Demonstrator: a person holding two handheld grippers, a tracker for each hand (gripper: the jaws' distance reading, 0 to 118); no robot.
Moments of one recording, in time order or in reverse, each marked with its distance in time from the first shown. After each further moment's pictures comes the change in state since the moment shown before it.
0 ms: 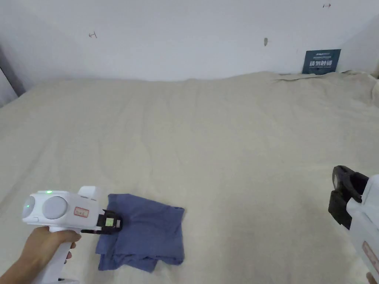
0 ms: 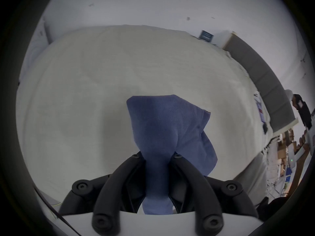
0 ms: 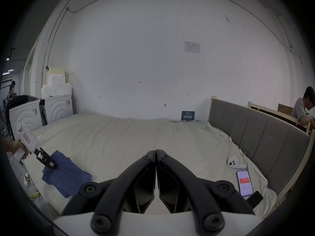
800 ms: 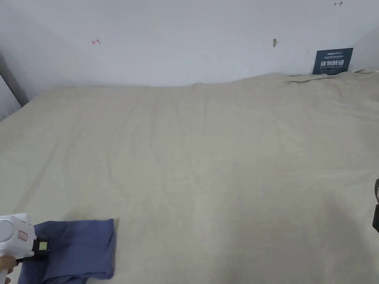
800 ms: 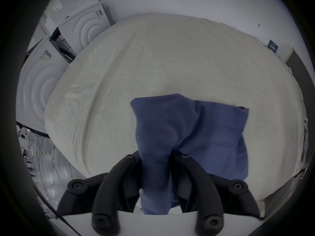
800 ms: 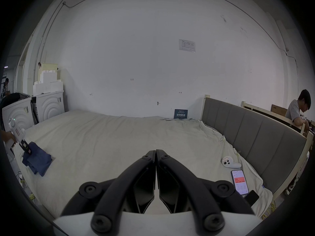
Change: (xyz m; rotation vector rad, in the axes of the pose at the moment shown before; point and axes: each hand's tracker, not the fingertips) left arm -0.165 -0.002 -0.010 -0.083 0.458 0.201; right arm -0.011 0.003 -0.019 -0.048 -0.079 0.009
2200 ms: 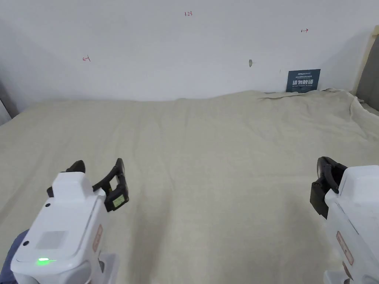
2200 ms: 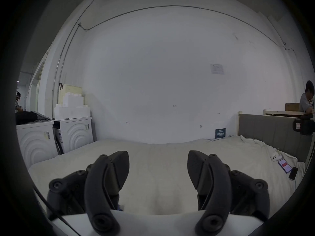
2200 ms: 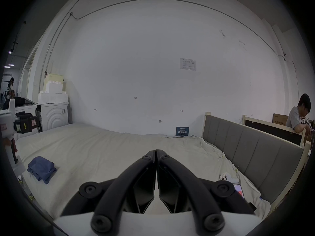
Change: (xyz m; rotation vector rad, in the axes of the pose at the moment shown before) left arm 0.226 -0.124 0.248 1.190 -0.252 -0.013; right arm 0.018 0.014 0.030 0.160 0.029 0.002
